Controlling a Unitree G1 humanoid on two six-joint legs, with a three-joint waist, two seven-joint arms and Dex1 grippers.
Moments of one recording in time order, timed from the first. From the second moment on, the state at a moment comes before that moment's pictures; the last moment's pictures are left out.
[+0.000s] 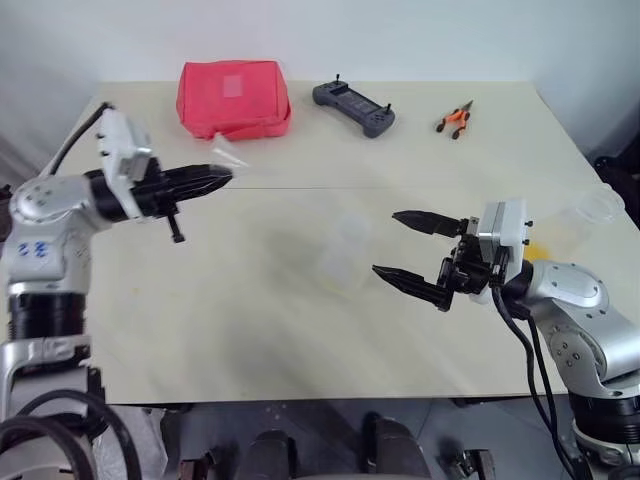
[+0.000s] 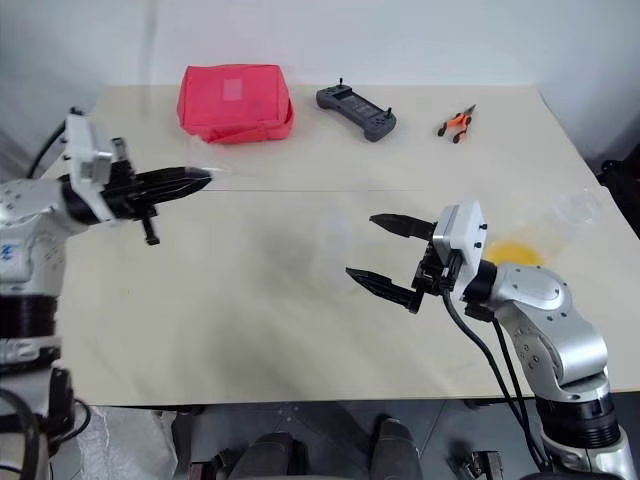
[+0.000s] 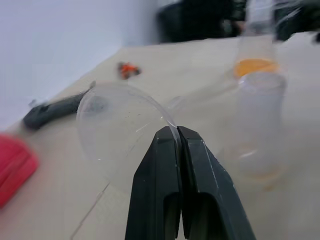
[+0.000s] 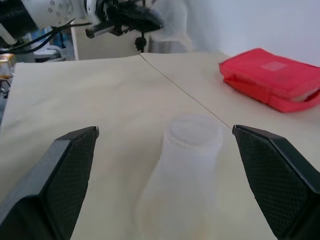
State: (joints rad) left arm -0.85 0.73 0.09 0.33 -0.44 0.13 -1.26; right arm -0.29 -0.64 -0.10 -0.44 0.65 0.39 0.87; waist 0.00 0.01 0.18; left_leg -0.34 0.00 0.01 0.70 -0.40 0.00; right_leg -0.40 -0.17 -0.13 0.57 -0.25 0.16
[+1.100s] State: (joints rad) left arm -1.28 0.62 -0.45 0.75 -0.41 -0.41 -1.50; right arm -0.12 -0.65 -0.22 -0.51 0.62 0.39 0.74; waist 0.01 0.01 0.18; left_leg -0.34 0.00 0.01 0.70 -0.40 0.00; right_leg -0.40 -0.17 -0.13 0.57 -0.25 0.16
